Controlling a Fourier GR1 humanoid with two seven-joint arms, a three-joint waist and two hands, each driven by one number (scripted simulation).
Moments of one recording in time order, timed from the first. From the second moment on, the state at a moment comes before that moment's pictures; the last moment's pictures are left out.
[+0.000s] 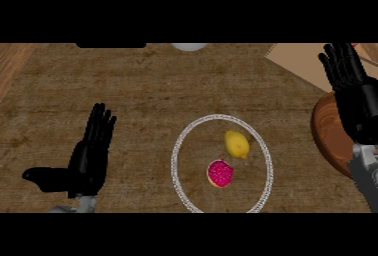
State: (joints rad) left arm -0.03 0.26 -0.33 -1.62 0.42 0.44 -0.12; right arm -0.33 -0.47 0.10 -1.67 -0.24 -0.20 0.08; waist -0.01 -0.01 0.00
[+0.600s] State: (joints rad) left arm -0.14 0.54 -0.26 -1.55 0.44 0.22 0.10; right arm -0.10 -0.31 0.43 -1.62 0.12 -0.39 -0.08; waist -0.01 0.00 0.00
